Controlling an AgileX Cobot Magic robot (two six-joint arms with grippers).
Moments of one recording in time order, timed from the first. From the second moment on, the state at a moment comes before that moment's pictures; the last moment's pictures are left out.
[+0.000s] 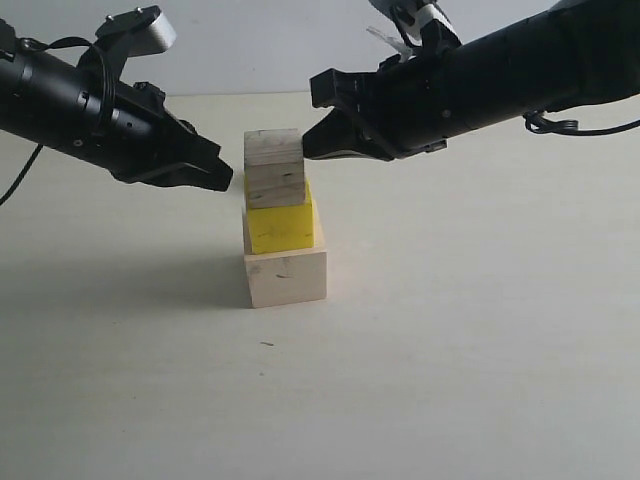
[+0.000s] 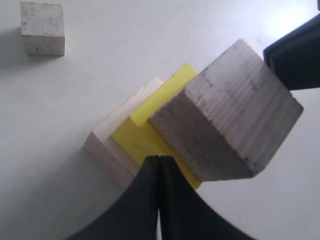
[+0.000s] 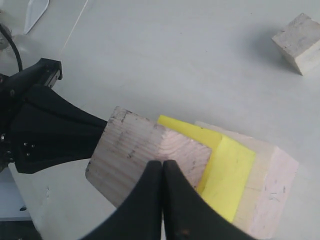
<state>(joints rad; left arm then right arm) -0.36 1.64 -1.03 -0.91 0.68 0.88 0.39 1.72 -1.06 1.31 0.70 -0.91</state>
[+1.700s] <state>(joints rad) -0.36 1.64 -1.03 -0.92 0.70 0.88 0.39 1.76 -1.06 1.40 0.67 -1.06</state>
